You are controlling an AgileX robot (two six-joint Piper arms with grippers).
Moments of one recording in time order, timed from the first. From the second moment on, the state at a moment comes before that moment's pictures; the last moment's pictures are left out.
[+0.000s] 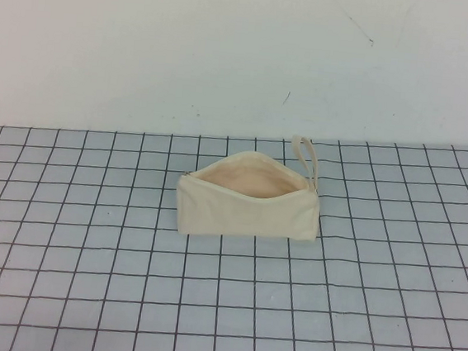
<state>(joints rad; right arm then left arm) 0.58 1.17 -1.58 -0.28 1.18 -0.28 0.01 -0.01 0.01 -0.09 0.39 0.18</state>
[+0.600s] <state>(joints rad) 0.58 0.41 -0.50 -0.27 0.50 0.00 0.01 -0.01 0.01 -0.09 0.39 0.18</state>
